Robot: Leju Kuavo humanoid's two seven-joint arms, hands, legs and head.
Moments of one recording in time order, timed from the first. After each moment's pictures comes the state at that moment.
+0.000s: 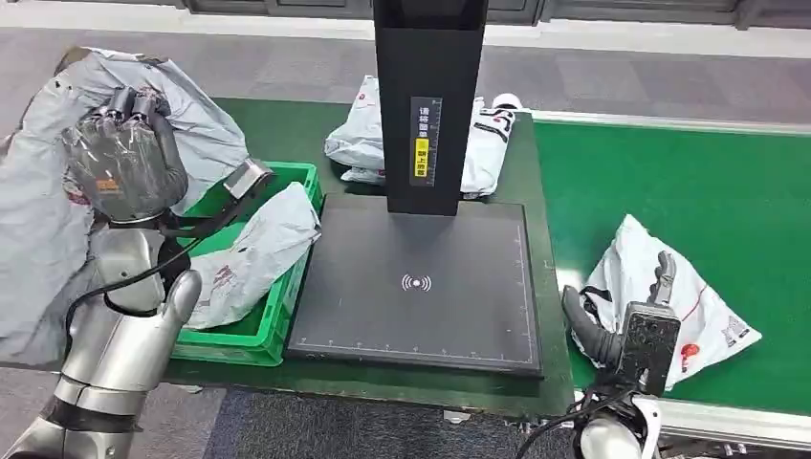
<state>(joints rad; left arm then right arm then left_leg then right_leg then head) -0.52 0.18 -0.30 -1.49 -1.49 0.70 0.28 0.07 0.12 0.04 -1.64 0.28 -0.53 -0.18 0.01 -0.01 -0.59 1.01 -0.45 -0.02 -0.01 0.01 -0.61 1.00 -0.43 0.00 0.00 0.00</state>
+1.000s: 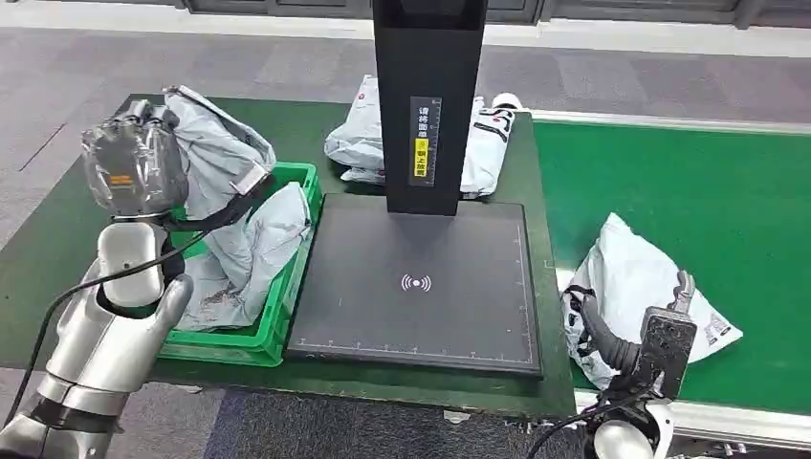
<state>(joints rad) -0.53 0.26 -0.35 -1.42 -1.48 0.42 0.31 0.07 0.12 -0.05 -1.58 0.24 -0.53 -0.19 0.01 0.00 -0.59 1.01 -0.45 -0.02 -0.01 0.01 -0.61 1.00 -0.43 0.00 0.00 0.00</state>
